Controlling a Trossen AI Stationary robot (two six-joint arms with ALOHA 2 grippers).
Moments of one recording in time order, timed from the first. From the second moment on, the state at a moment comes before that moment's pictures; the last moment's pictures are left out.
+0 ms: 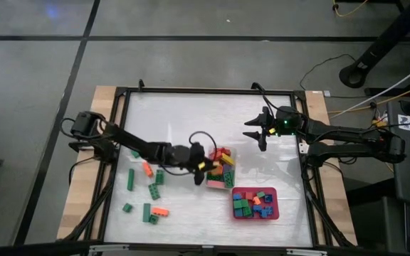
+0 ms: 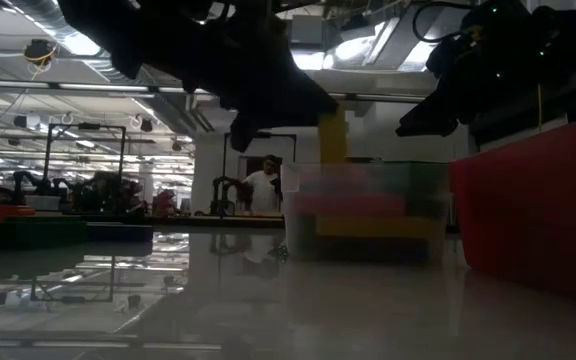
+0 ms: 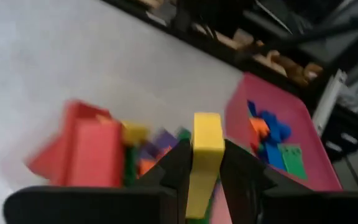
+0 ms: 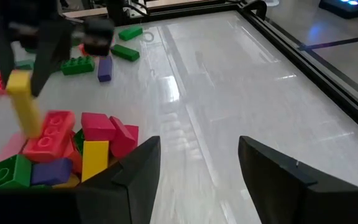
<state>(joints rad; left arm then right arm) -0.17 1.70 0.83 0.52 -0.18 -0.50 -0.37 0.92 0.45 0.07 -0.22 -0.04</state>
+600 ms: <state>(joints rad) -0.19 1.73 0.83 0.60 -0.19 -0.51 -0.37 0.92 0.45 0.07 -0.22 -0.03</state>
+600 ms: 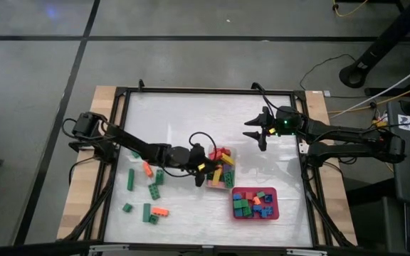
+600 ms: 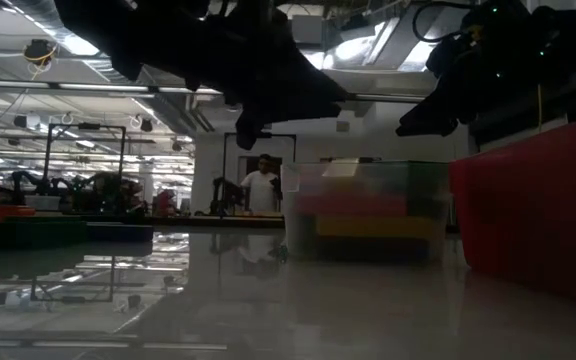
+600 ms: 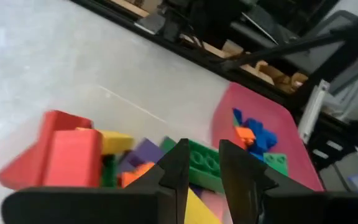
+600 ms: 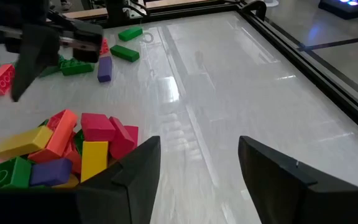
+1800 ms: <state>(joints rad) -0.10 1.61 0.99 -0.52 -0.08 -0.34 -0.37 0.90 0.41 0.13 -0.31 -0.05</state>
